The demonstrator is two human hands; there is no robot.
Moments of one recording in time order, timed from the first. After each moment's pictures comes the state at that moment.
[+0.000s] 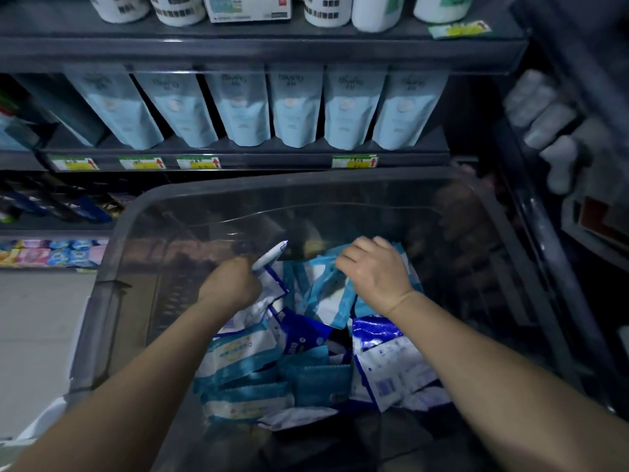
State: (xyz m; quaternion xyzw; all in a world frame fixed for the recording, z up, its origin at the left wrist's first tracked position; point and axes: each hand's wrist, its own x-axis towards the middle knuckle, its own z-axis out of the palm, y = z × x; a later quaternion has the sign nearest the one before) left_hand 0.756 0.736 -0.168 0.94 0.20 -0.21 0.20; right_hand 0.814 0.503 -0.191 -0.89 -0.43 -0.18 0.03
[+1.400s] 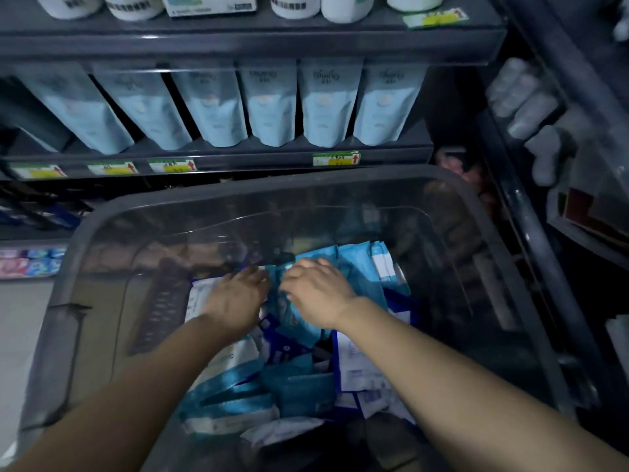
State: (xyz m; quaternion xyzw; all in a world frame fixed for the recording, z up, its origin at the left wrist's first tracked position) left_hand 0.755 0.719 -0.210 0.97 -0.12 -0.21 -0.02; right_hand 0.798 0.549 -0.195 -0.90 -0.40 0.16 0.09
